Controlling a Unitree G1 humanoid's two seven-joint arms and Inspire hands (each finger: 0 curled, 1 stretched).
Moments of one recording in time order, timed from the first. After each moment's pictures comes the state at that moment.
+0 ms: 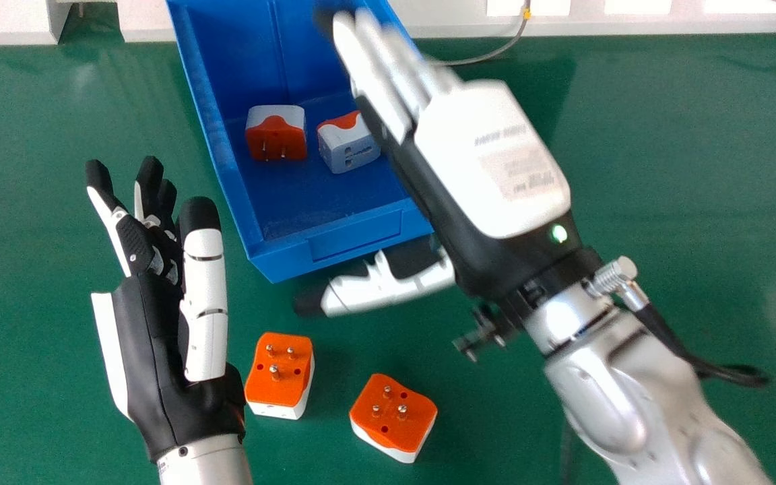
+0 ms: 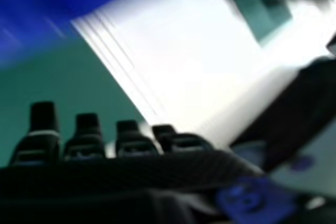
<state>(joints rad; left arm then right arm) 0.34 -0.04 -0.21 -0.21 -0.02 -0.48 0.40 -0.18 -0.36 0.47 -0.38 -0.88 0.09 0.19</state>
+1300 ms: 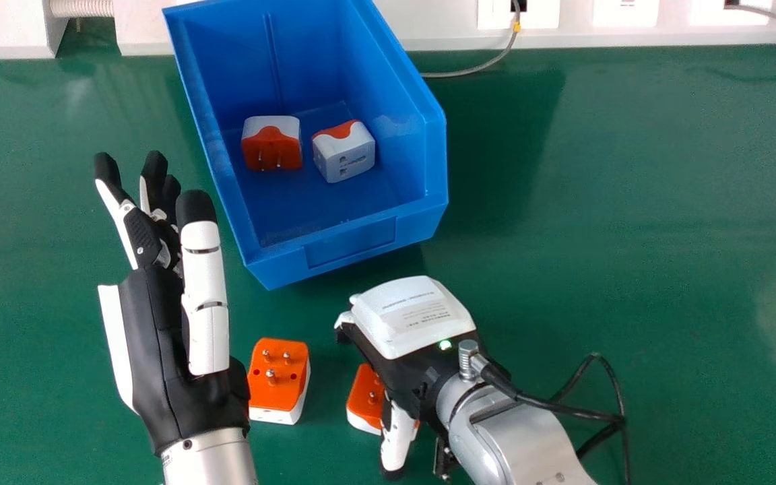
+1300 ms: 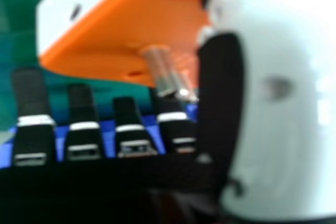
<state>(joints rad) 0.33 -0.04 -0.22 -0.23 -0.02 -0.46 0.39 -0.22 -0.08 0.68 0.10 -1.29 0.28 0.37</state>
